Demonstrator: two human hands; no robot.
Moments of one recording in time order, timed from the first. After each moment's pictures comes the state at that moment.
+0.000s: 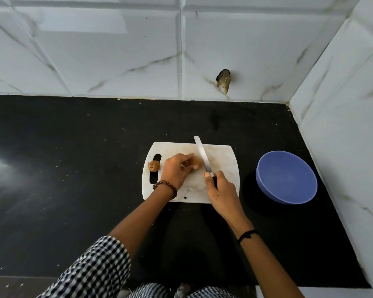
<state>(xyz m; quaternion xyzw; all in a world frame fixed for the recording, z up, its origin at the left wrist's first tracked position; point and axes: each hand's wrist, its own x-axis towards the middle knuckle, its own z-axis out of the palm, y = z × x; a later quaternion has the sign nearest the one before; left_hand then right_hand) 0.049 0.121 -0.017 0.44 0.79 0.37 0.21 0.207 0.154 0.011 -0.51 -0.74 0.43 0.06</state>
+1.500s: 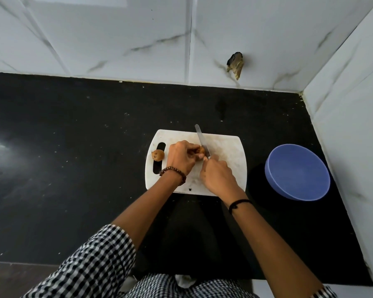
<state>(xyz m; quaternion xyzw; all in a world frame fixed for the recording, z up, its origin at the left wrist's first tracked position) 0.048 0.132 -0.008 0.38 0.80 0.40 0.23 0.160 0.163 0.028 -0.51 -0.79 0.32 -0.07</state>
